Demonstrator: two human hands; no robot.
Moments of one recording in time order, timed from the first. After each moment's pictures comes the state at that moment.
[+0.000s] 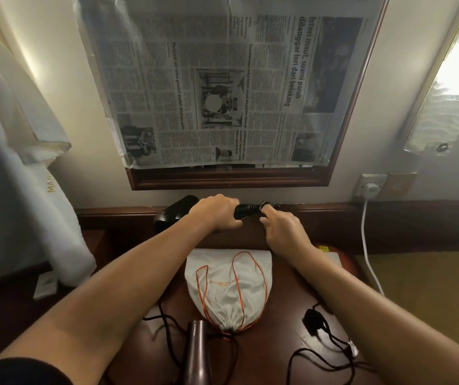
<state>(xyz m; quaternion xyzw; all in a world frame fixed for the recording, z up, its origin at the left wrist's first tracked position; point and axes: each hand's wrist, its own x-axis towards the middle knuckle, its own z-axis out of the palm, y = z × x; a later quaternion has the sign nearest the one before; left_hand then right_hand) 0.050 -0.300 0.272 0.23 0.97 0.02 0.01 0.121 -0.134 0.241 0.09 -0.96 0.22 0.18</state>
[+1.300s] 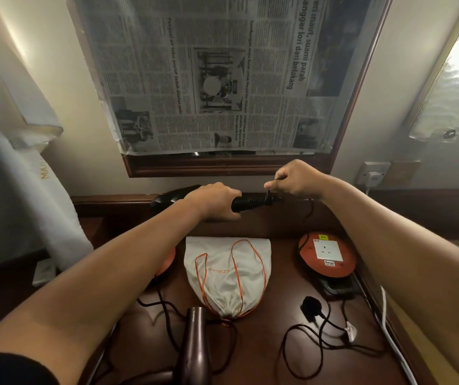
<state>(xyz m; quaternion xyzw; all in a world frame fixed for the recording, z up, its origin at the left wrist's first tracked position) 0.051 -0.308 0.274 0.30 0.95 0.06 0.04 0.061 -0.087 0.307 0.09 -0.95 0.30 -0.03</state>
